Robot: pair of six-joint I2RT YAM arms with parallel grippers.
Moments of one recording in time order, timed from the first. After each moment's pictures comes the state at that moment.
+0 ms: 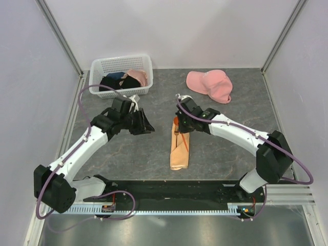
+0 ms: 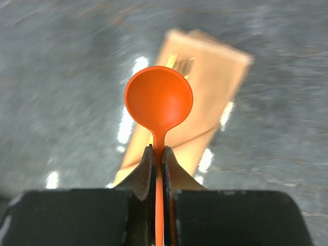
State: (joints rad) left arm -0.47 1.21 1.02 -0.62 0.31 -0.68; right arm 0.79 1.56 1.20 -0.55 0.09 0.47
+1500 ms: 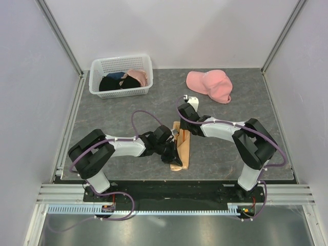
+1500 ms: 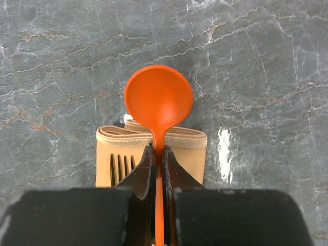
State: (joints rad) left arm -0.91 1.66 0.74 0.03 0.45 -0.96; right arm 0.70 1.77 1.02 -0.08 0.40 0.60
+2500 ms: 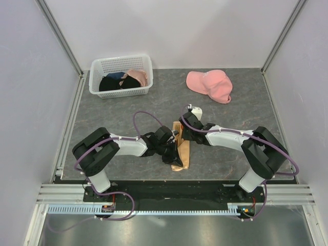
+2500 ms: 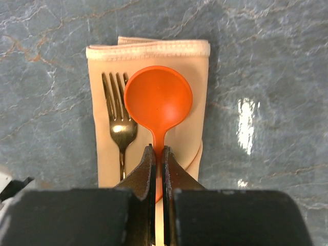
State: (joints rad) left arm -0.91 1.71 0.74 0.07 0.46 -0.96; right arm 0.75 1.63 0.87 -0.15 0.31 0.77
